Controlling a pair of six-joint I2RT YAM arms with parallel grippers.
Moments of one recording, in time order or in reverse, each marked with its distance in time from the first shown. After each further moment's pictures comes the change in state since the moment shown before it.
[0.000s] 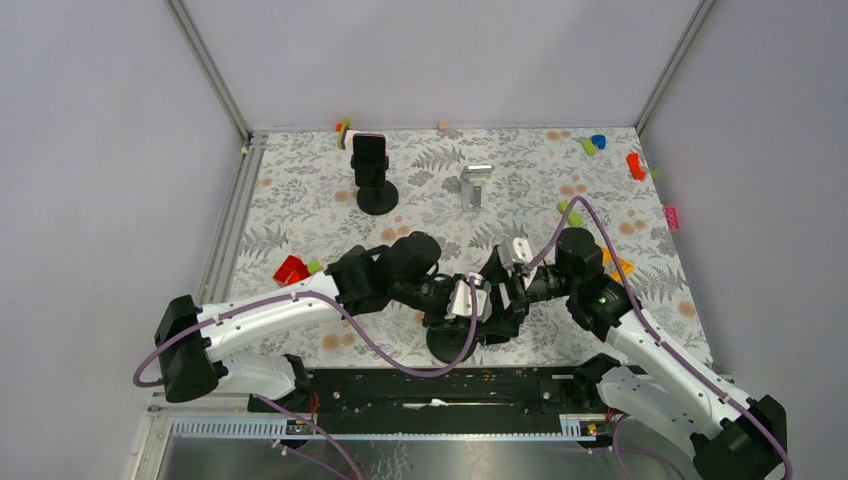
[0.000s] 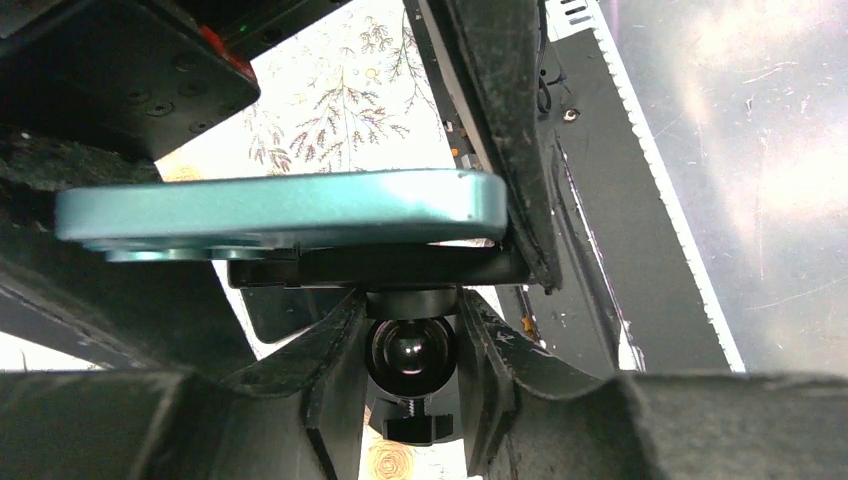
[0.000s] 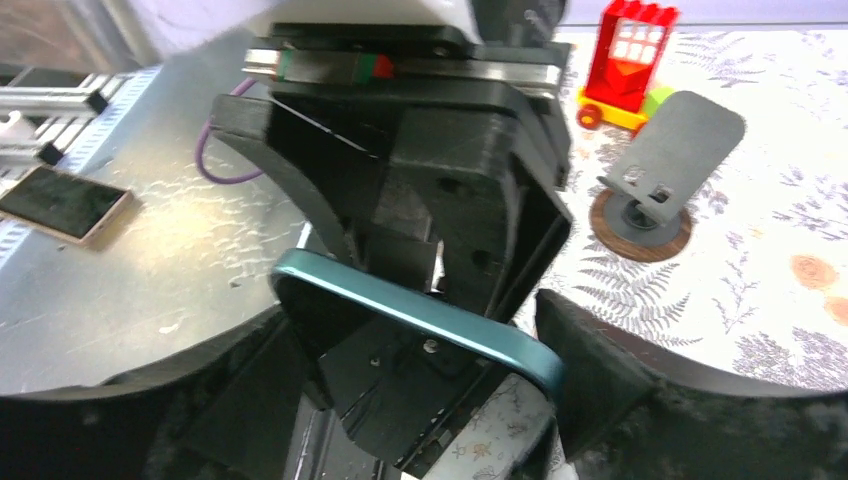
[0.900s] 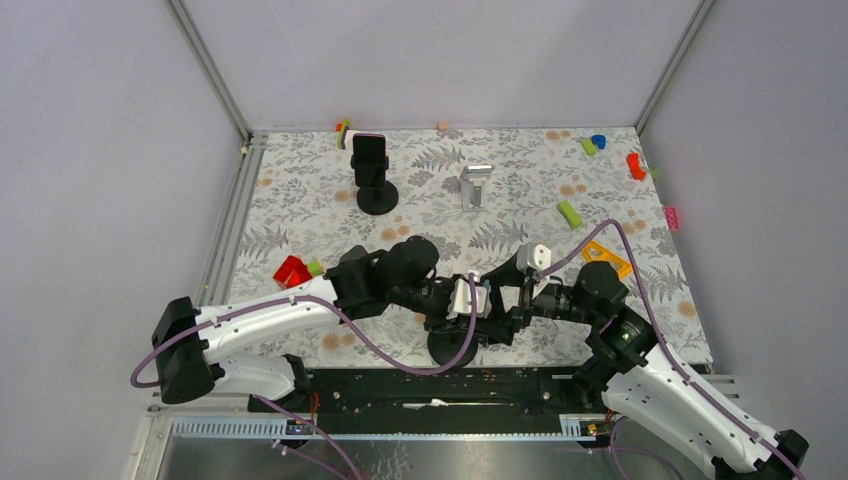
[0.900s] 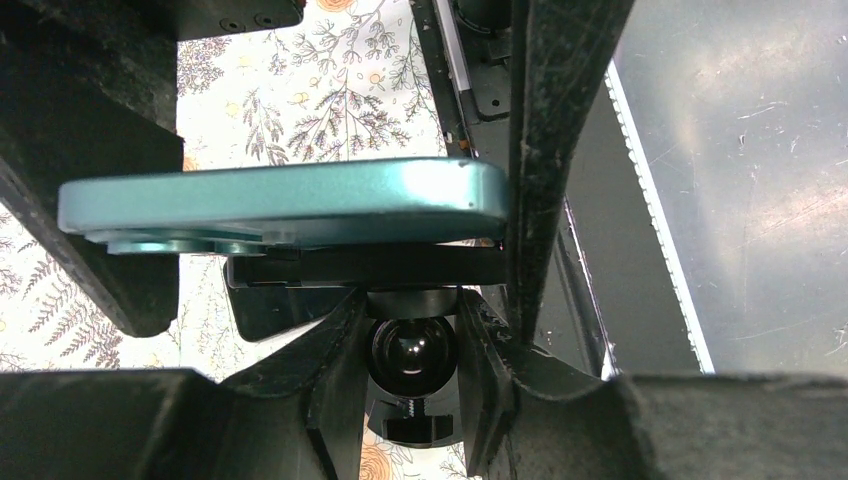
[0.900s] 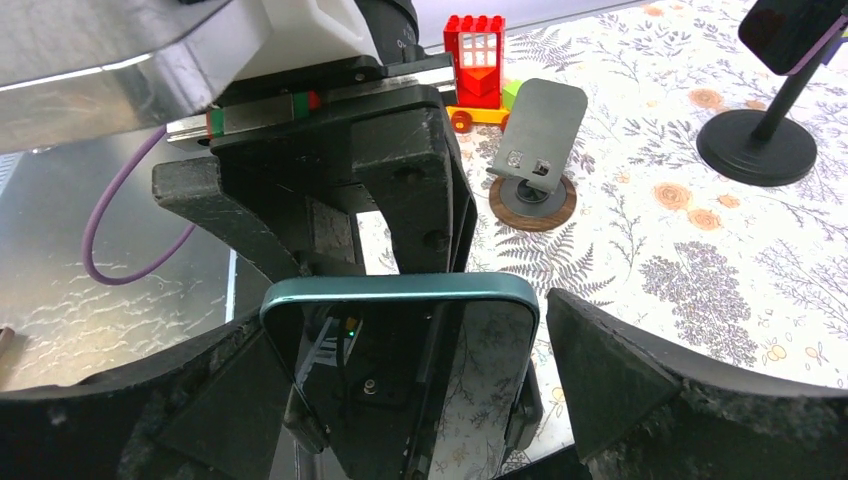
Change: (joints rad) left arm -0.018 -0.024 -0.044 0.074 -0.035 -0.106; right arm 0.140 -0.280 -0.105 0.026 0.511 0.238
